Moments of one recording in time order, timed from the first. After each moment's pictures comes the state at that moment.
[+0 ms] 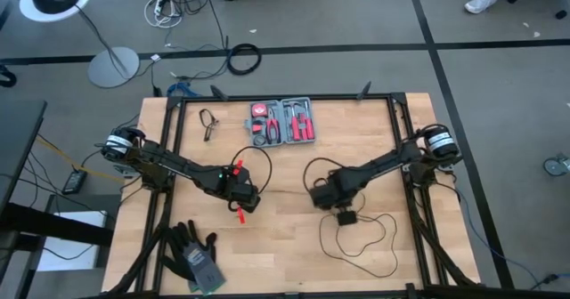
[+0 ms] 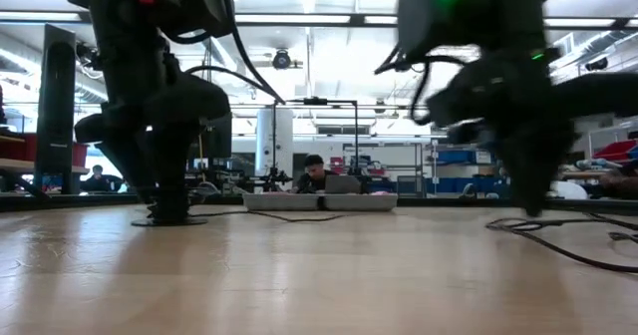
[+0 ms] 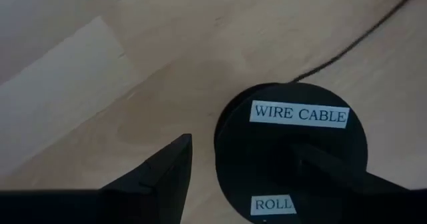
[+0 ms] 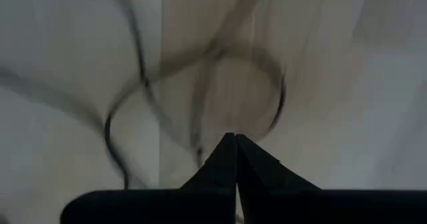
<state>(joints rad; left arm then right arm) -0.25 1.60 0.89 -0.69 -0.23 -1.24 0.25 1.80 1.12 -0.93 0.01 0.13</state>
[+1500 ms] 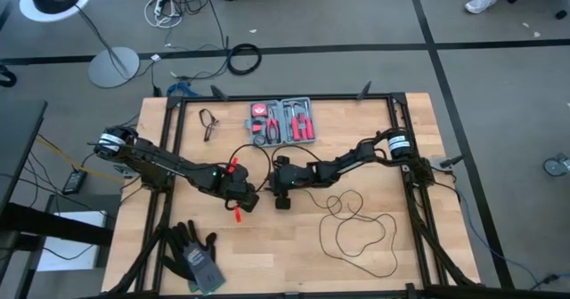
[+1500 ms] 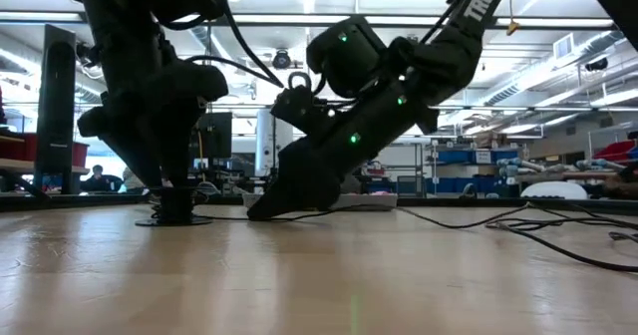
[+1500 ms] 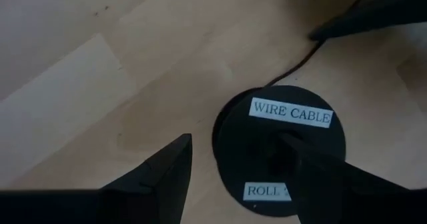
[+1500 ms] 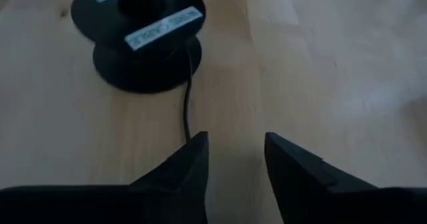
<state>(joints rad) -0.25 1.53 0.87 -0.66 -0.25 -1.21 0.06 2.15 1.14 0.40 0.15 -0.06</state>
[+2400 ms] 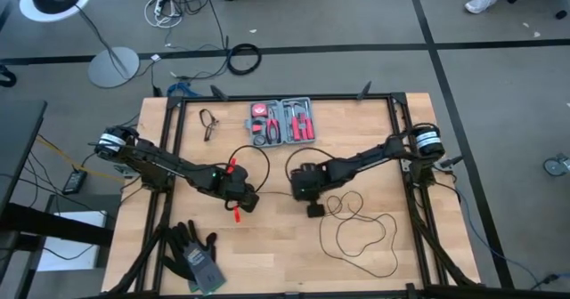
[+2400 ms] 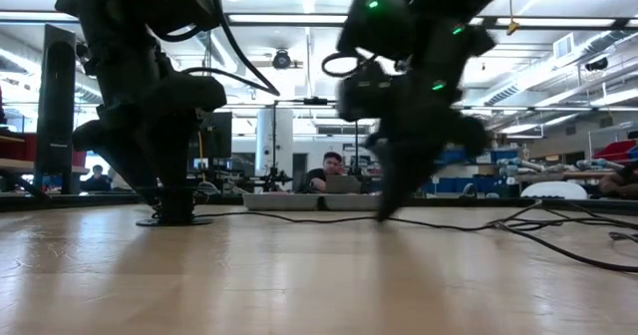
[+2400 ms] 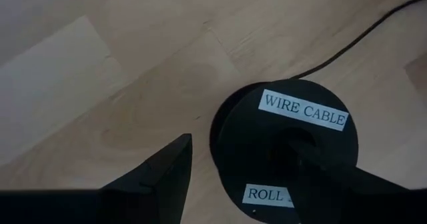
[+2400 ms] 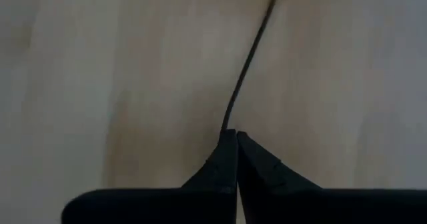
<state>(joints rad) -0.25 1.53 0.81 -0.57 -0.22 -1.24 0.14 1.90 1.14 -0.43 0.03 0.00</state>
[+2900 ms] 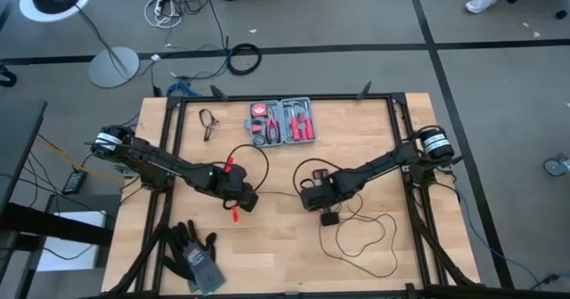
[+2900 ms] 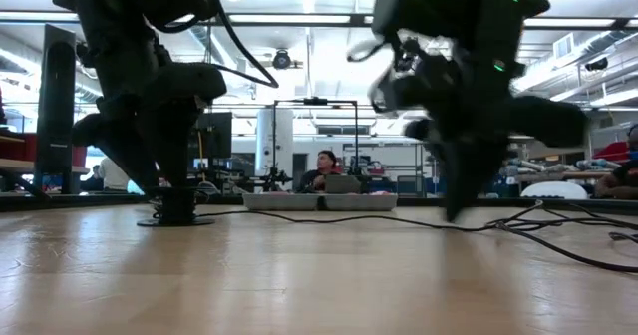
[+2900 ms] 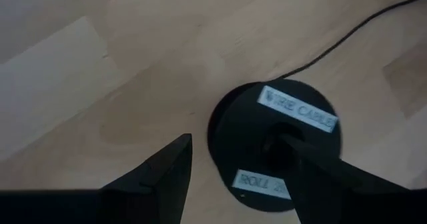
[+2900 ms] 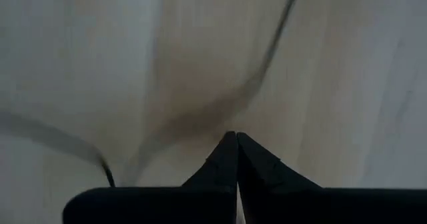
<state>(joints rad) -0.25 1.50 0.81 -0.57 -0.22 -1.25 0.26 1.84 1.13 -0.64 0.15 0.08</state>
